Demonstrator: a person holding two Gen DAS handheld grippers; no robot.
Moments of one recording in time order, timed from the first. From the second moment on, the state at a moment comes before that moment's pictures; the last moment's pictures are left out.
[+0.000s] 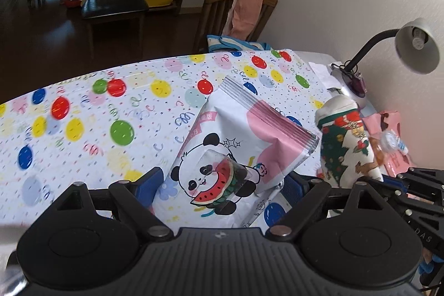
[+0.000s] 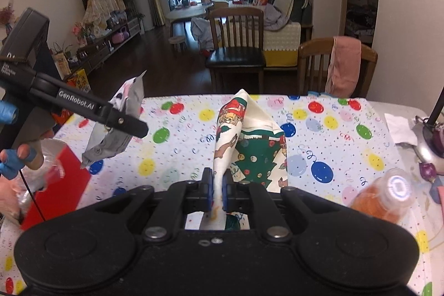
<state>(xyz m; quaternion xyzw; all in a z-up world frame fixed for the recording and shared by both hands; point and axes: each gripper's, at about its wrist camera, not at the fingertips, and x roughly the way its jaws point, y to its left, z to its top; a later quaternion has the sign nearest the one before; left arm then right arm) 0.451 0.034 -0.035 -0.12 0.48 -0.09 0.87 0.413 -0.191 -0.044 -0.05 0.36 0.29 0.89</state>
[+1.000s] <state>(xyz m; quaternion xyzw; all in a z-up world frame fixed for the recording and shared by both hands) 0.239 0.225 0.018 -0.18 0.46 0.07 0.87 0.297 -0.036 0.026 -0.08 0.30 0.42 0.85</state>
